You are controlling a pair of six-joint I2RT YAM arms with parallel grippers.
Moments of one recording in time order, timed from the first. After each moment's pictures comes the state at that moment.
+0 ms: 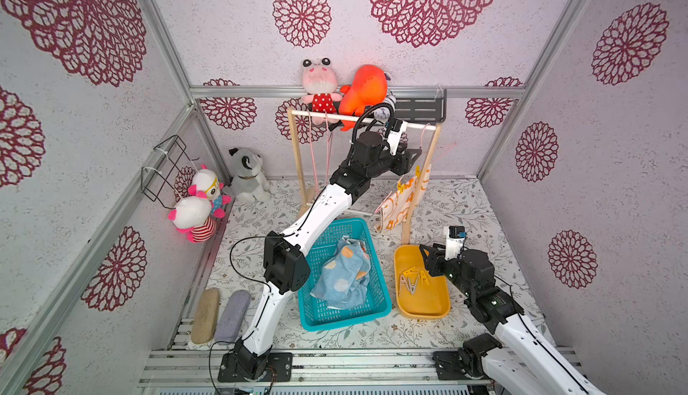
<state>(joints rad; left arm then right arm) -0.67 2.30 2.42 -0.18 0.28 -0.20 0.38 0.70 0.45 -0.11 -0.02 0.32</state>
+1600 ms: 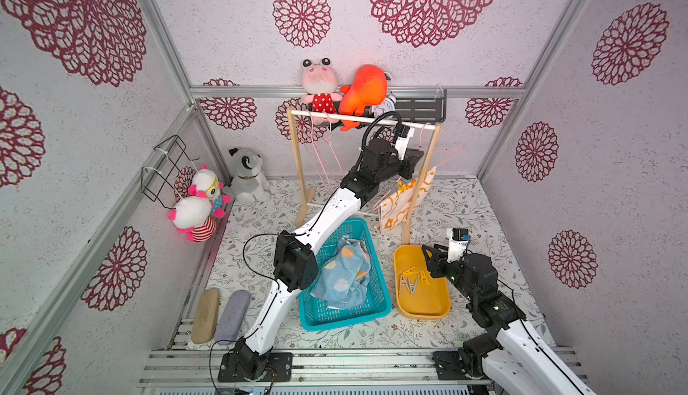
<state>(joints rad) -0.70 2.39 2.46 -0.10 0.24 -0.21 0.38 0.65 0.41 -0.08 -0.01 0.33</state>
